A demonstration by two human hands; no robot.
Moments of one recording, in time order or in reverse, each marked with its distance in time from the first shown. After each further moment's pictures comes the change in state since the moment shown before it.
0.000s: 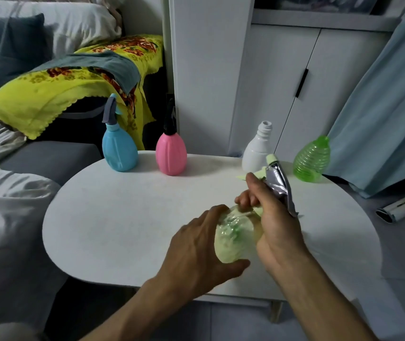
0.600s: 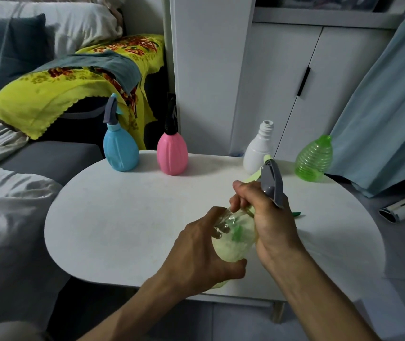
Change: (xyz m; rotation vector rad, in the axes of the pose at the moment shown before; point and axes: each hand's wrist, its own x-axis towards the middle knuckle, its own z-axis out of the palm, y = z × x) left_hand 0.004 -0.004 0.005 -0.224 -0.031 -0.085; right_hand -0.003 -0.006 0.012 -0.153 -0.032 -0.007
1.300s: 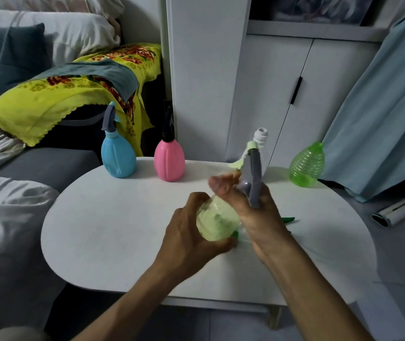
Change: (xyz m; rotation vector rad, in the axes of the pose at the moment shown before) left_hand 0.017 -0.010 -0.007 -0.061 0.161 0.002; right_hand 0.013 0.001 0.001 -0.118 -0.198 -0.111
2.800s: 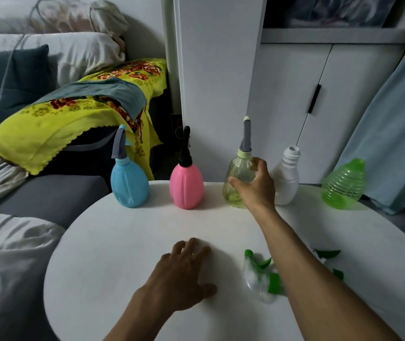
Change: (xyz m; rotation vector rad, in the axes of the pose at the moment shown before) left_hand 0.049 -0.093 -0.043 0.749 -0.663 -0.086; right_hand 0.169 0.101 0.017 -0.659 0.383 0.088
